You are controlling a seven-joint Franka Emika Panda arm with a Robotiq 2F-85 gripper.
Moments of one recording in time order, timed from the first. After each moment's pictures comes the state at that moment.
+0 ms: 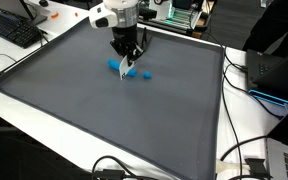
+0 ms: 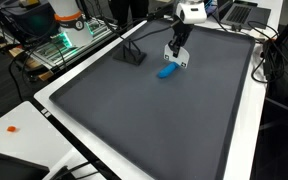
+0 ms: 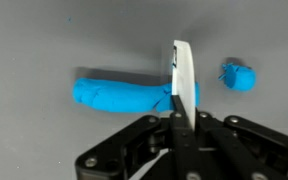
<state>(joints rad) 0.15 0.41 0.01 -2.02 -0.04 2.38 0.23</state>
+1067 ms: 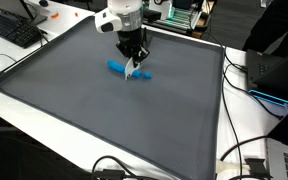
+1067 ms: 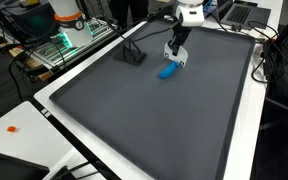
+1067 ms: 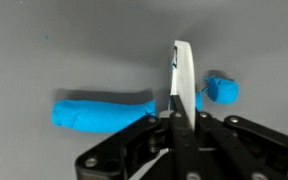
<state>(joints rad) 0.15 0.42 0.04 -2.02 0.02 2.37 0.23</state>
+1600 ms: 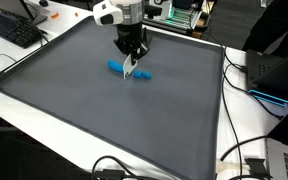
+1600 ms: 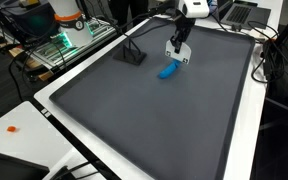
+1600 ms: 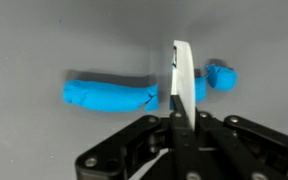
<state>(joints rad) 0.16 0.38 0.03 -2.02 -0.05 2.37 0.25</state>
